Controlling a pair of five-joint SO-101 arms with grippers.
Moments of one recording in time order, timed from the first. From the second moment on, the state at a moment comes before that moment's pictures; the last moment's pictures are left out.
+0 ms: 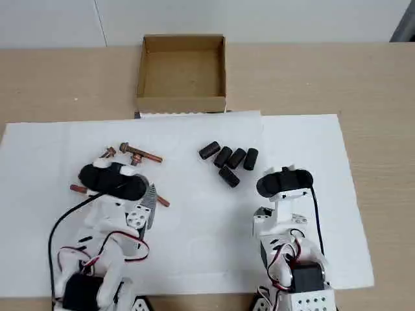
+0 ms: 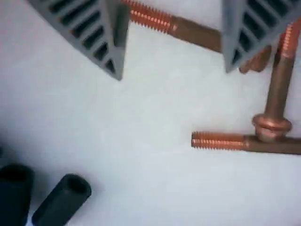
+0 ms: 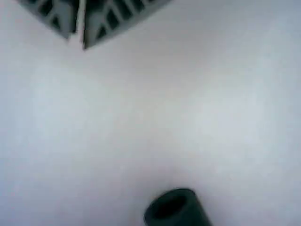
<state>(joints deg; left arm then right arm) 7.5 -103.4 77.1 69.5 -0.1 -9.7 -103.0 93.1 66.3 -4.6</state>
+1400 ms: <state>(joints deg) 7.5 -48.1 28.4 81.6 -0.7 -9.7 -103.0 92.7 66.3 -4.6</state>
